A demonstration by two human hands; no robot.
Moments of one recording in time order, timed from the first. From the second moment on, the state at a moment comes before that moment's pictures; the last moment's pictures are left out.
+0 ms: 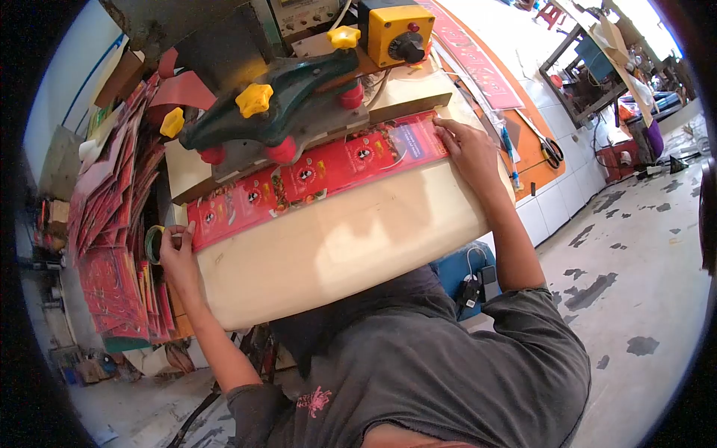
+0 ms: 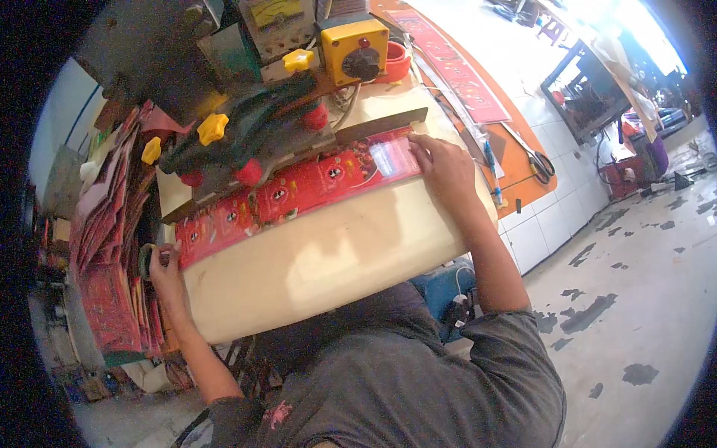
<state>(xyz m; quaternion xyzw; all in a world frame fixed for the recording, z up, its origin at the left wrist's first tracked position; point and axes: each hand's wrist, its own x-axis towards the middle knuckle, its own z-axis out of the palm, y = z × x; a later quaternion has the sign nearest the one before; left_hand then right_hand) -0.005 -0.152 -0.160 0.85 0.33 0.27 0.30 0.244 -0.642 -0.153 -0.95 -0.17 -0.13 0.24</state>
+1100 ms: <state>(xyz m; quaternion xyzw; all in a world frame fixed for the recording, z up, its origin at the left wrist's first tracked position) -0.008 -0.151 -0.164 0.90 0.28 0.26 0.23 0.239 -0.631 -0.142 -0.95 -0.16 -0.08 0.27</state>
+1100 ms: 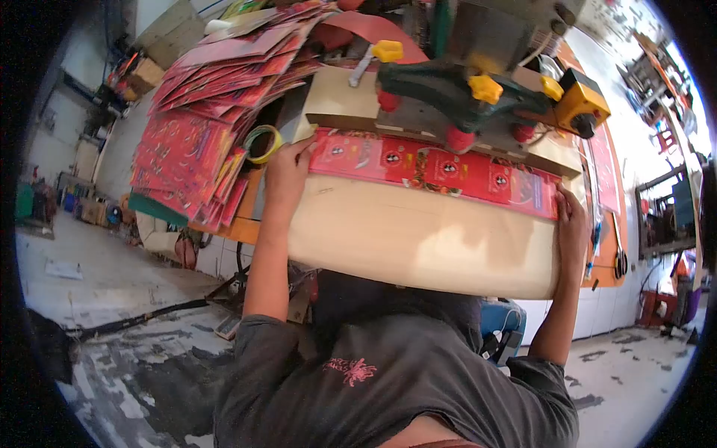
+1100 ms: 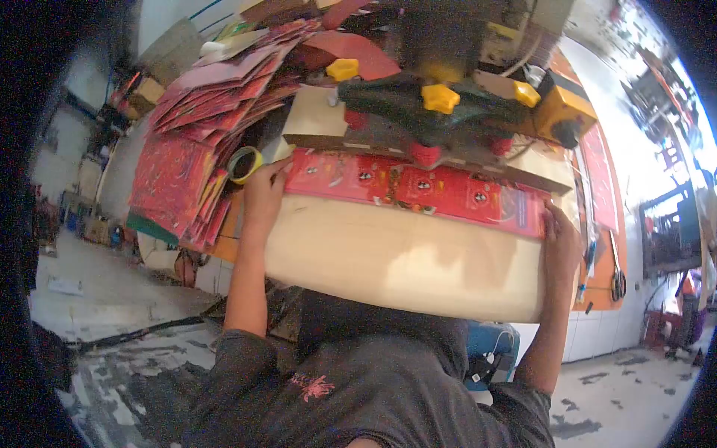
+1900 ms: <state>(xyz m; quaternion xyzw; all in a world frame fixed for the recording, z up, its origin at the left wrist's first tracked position) -0.009 -0.152 -0.167 0.89 0.26 0.27 0.28 0.238 -0.636 -0.150 -0.93 -0.16 -0.08 0.32</state>
